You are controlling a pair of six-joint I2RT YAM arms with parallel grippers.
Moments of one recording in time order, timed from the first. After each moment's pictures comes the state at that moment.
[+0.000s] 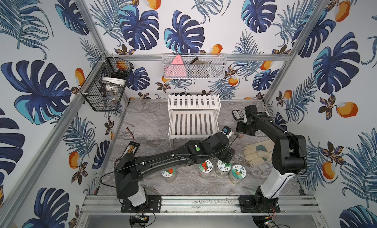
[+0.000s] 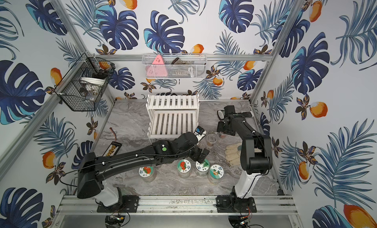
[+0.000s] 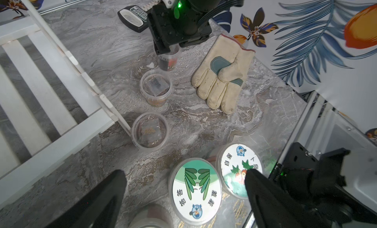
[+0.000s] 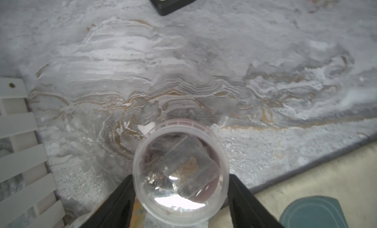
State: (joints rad) left arm -1.09 1.68 1.44 -0.45 -0.21 -0.38; right arm 0.05 1.80 1.30 -0.69 0.08 0.30
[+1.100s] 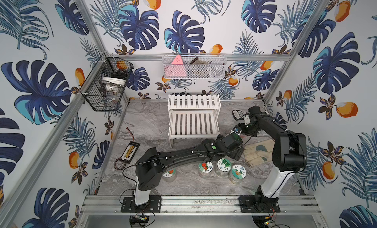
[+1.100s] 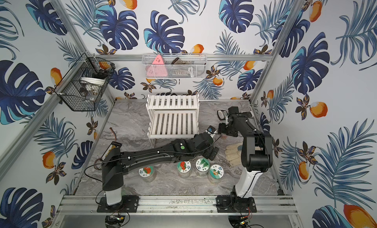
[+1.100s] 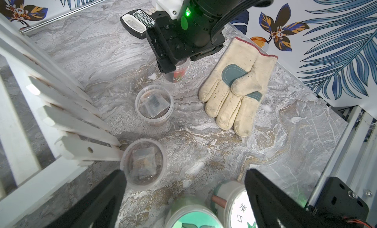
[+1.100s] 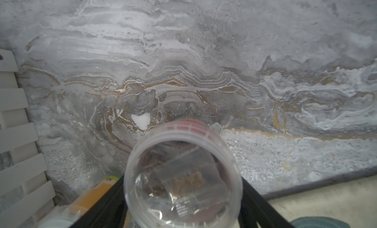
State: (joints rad) left arm -1.11 1.90 1.62 -0.44 -0.29 -0.37; right arm -0.01 1.85 1.32 -0.72 -0.06 0.14
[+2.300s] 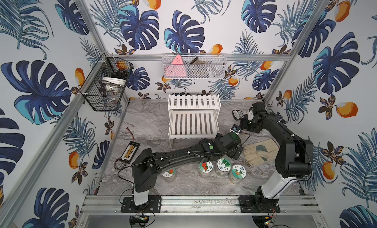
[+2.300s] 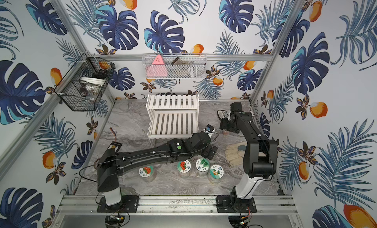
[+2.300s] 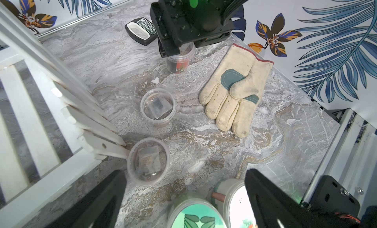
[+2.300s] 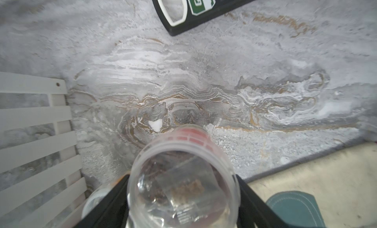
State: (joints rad) left arm -1.10 1.83 1.58 -0.44 -0.31 -0.37; right arm -0.01 1.71 1.36 -0.77 -0.06 0.19
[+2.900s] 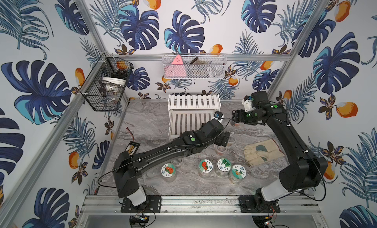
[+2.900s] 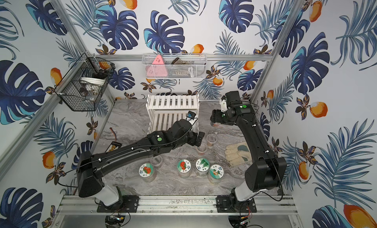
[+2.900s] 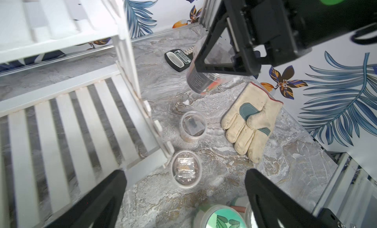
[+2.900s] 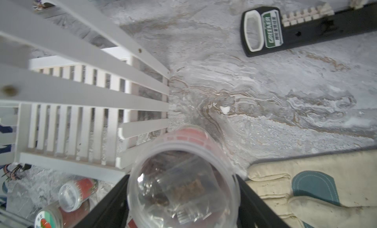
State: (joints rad) left arm -0.95 1.61 1.46 -0.41 -0.30 -0.40; right arm 0.18 1.57 1.64 -1.06 -0.17 0.21
